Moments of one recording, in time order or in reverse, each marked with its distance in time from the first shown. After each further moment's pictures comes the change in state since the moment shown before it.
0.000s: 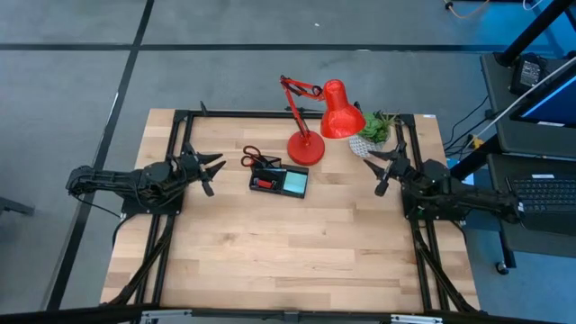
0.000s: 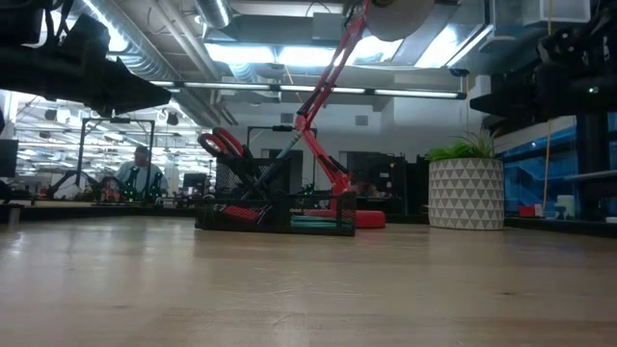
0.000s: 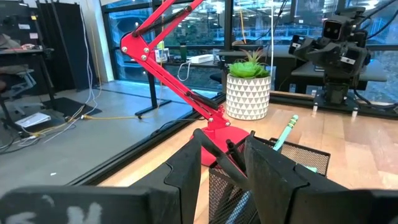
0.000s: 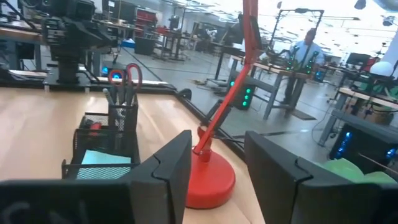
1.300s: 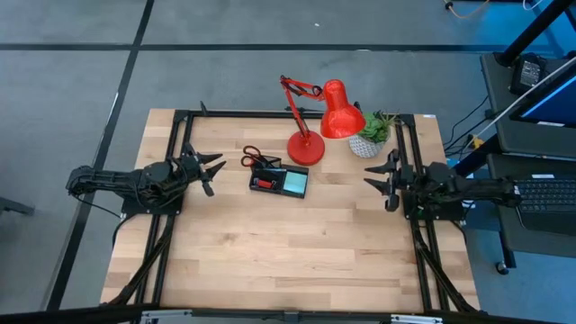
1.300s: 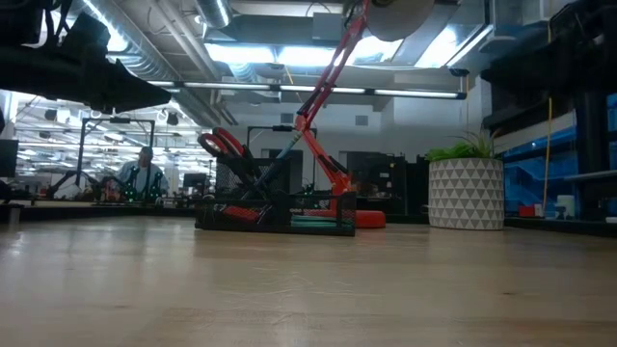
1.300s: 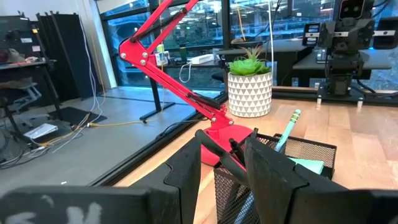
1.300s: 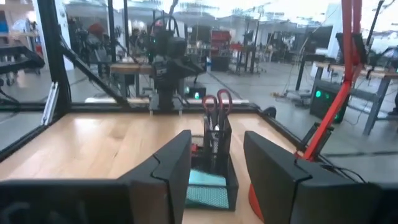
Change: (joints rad) left arm 0.000 0.000 0.000 0.000 0.002 0.070; right arm 0.219 0.000 0.069 -0.052 -0.124 0.152
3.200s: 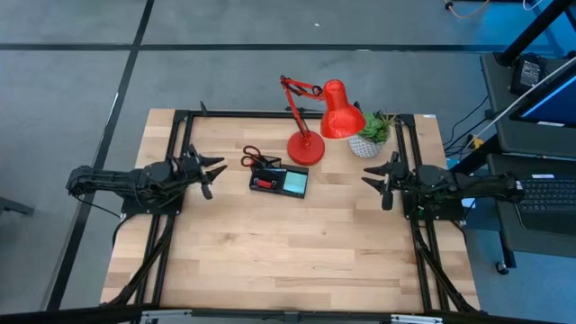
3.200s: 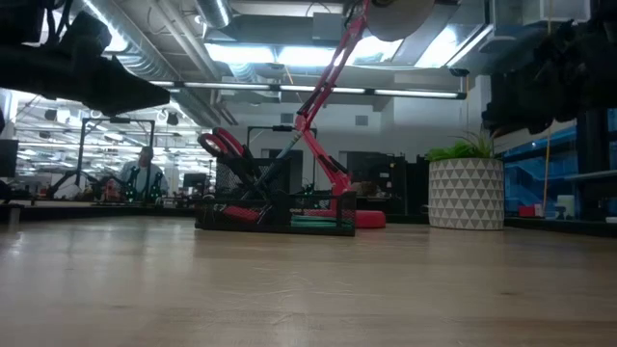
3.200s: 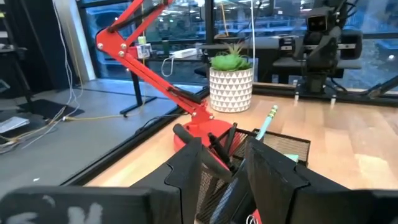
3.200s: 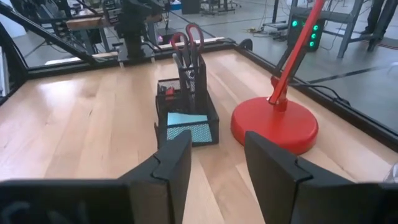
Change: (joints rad) left arm 0.001 0.000 0.018 -0.051 0.079 -0.064; right arm 0.043 0.065 0.048 -0.243 0.172 0.189
